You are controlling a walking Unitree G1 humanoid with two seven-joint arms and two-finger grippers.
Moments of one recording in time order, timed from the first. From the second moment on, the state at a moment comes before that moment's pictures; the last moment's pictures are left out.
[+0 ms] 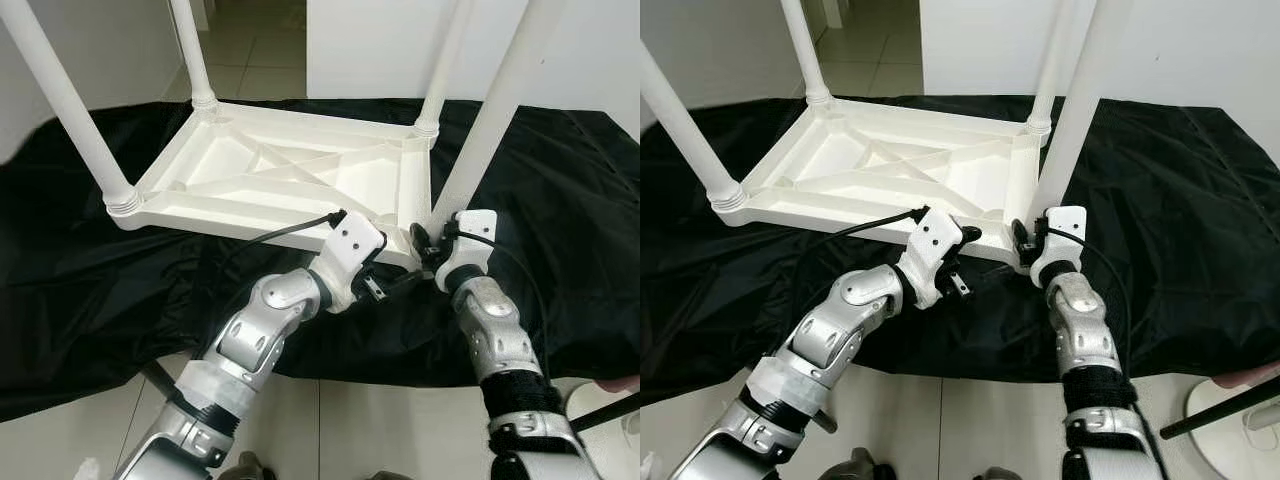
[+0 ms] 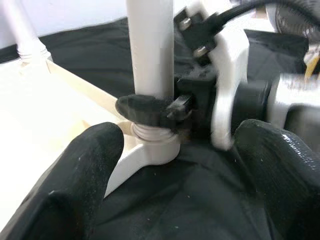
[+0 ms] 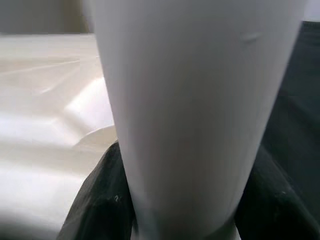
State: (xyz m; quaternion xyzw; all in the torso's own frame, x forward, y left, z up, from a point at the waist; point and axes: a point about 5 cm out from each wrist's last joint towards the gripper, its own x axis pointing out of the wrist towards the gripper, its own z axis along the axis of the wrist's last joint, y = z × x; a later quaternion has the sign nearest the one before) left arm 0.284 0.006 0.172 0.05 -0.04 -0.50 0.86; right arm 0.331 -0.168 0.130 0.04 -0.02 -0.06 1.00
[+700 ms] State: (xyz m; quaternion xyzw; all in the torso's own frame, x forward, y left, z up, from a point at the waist) left arm 0.284 0.008 0.170 0.05 -0.04 -0.50 0.87; right arm 0.323 -0.167 0.138 0.04 -0.03 -0.09 0.99
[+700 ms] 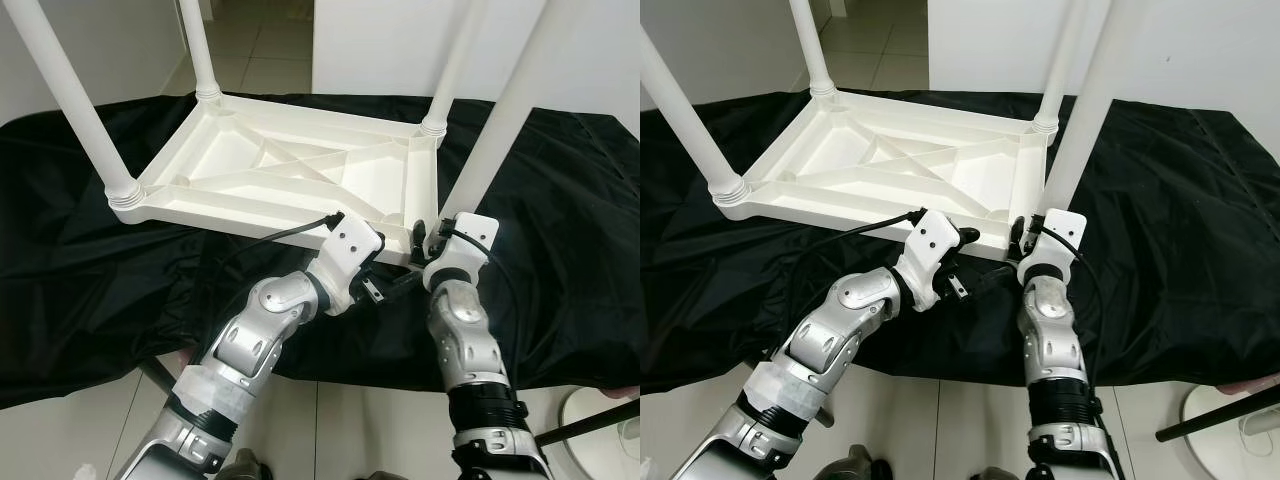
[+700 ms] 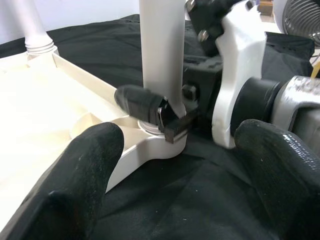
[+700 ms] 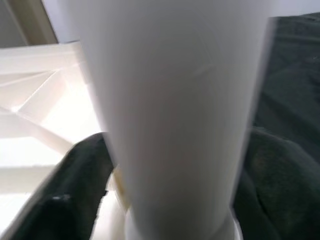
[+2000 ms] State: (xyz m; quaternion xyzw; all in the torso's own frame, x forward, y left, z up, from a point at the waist) left arm 0.280 0.009 0.172 0.05 -0.04 -0.50 0.86; right arm 0.347 -0.212 0.140 -0.13 0.04 0.27 0.95
